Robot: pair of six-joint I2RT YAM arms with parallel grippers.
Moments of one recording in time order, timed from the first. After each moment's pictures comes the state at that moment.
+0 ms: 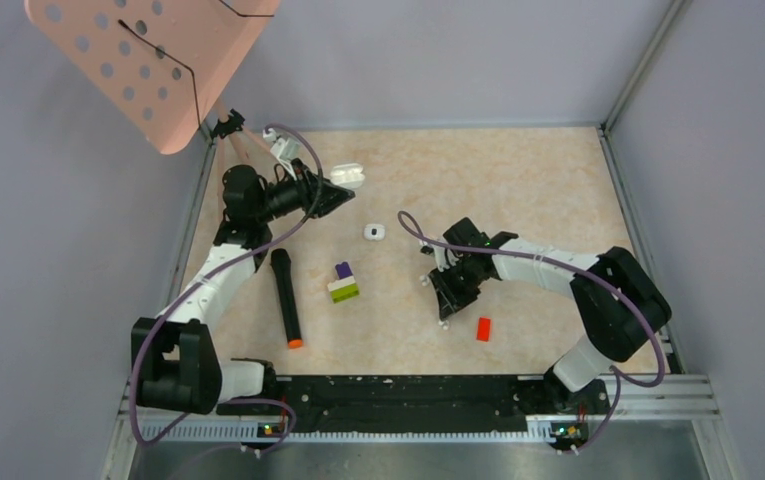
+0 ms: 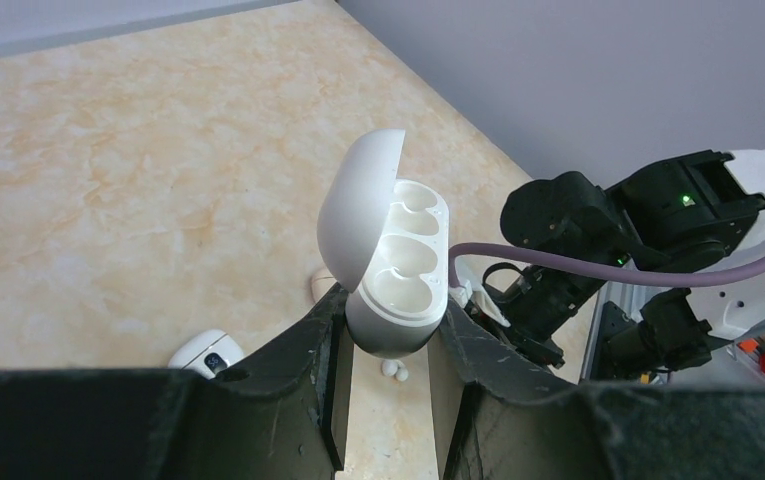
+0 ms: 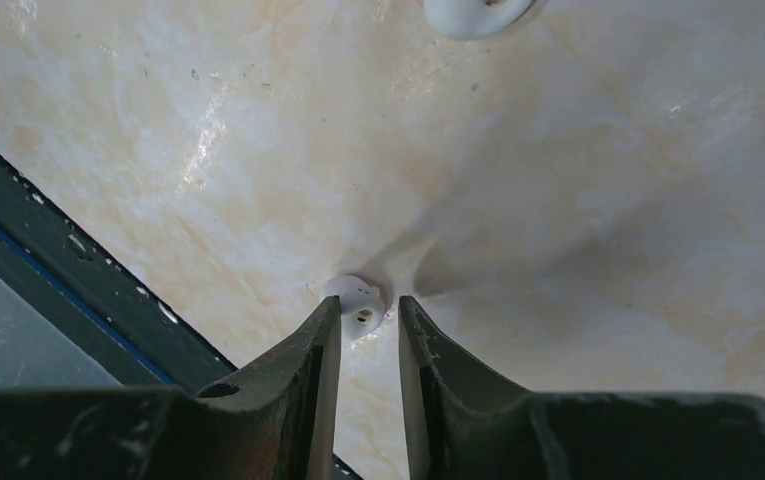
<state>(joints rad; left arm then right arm) -0.11 1.28 0.85 0.42 0.93 -0.47 0.65 1.59 0.87 -0.55 -0.40 0.06</state>
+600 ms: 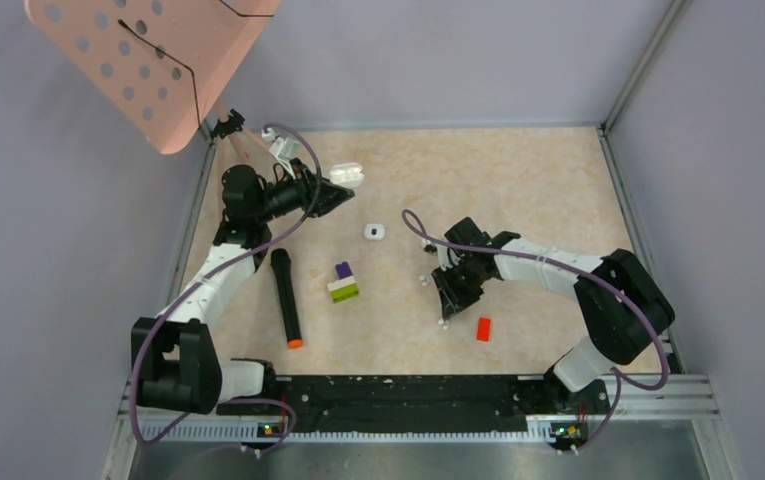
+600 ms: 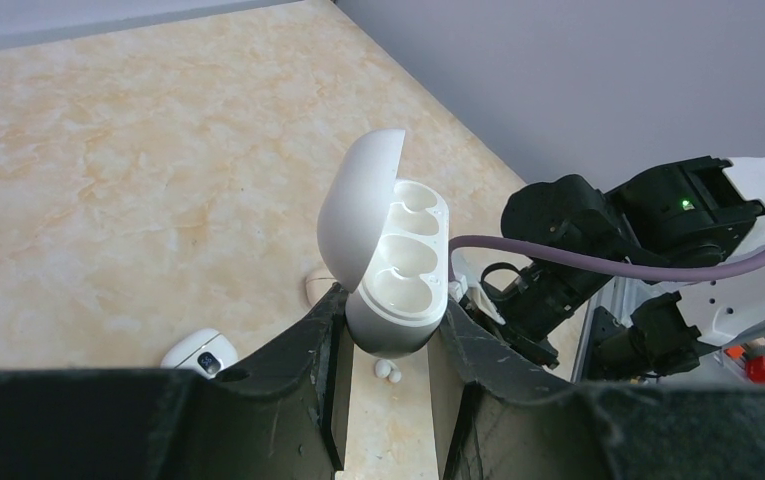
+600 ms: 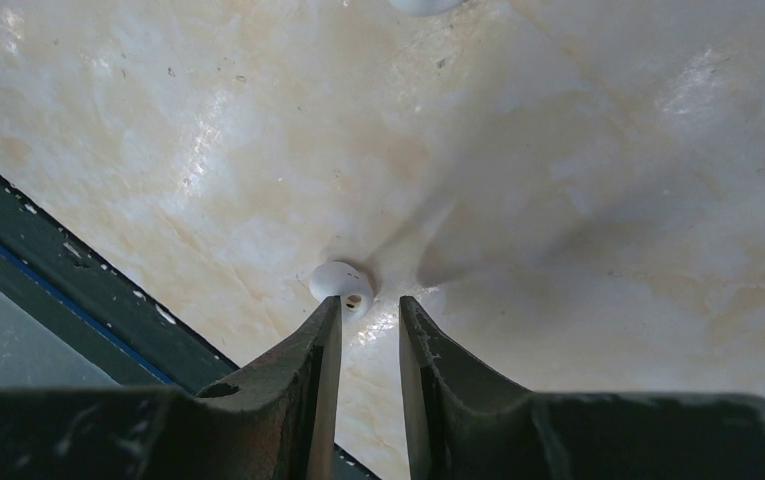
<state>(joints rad) -0.10 1.28 0.85 0.43 0.93 -0.50 0.65 1.57 0.87 -0.58 -0.36 0.12</state>
